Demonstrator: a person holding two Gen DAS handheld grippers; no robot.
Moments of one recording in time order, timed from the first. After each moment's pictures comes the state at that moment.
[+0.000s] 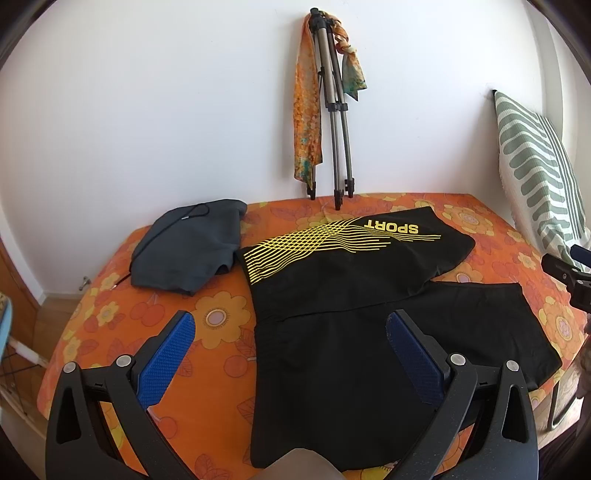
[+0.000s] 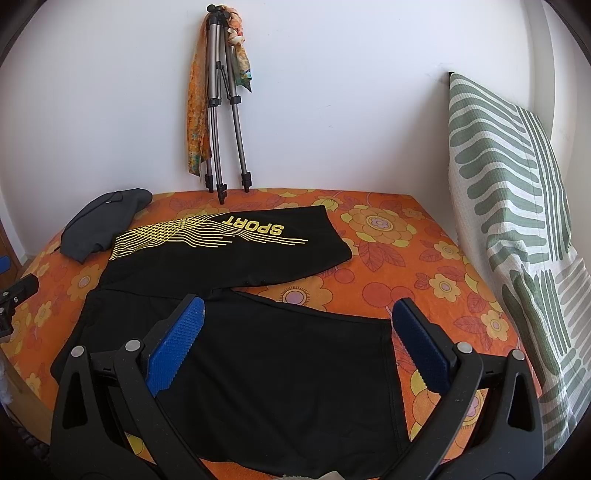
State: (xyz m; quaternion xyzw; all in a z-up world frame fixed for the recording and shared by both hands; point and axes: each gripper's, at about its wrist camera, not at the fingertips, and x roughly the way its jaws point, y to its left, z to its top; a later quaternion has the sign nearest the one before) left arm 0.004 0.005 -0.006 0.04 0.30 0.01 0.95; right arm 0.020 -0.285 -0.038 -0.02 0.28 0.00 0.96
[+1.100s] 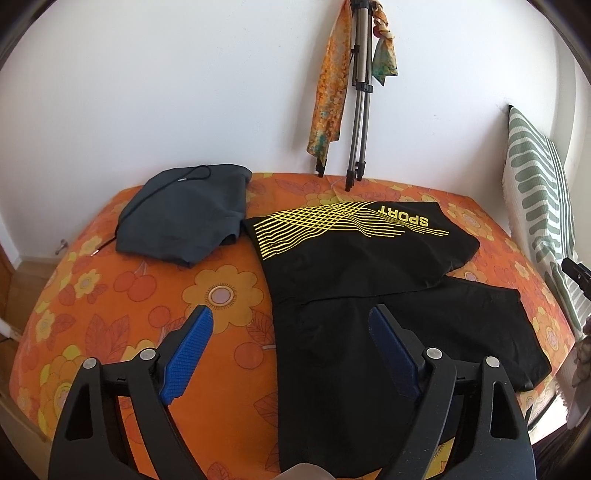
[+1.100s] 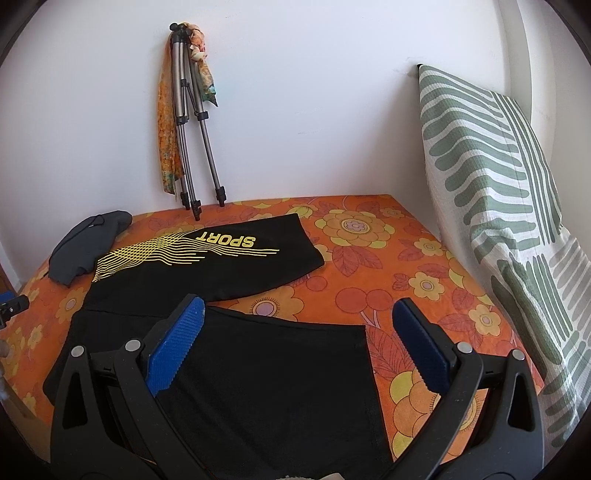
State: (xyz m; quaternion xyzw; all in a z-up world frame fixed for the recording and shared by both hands) left arm 0.026 0.067 -0.031 -0.03 0.35 -0.03 0.94; right arm 0.023 -0.325 -0.042 0.02 0.26 -0.03 0.97
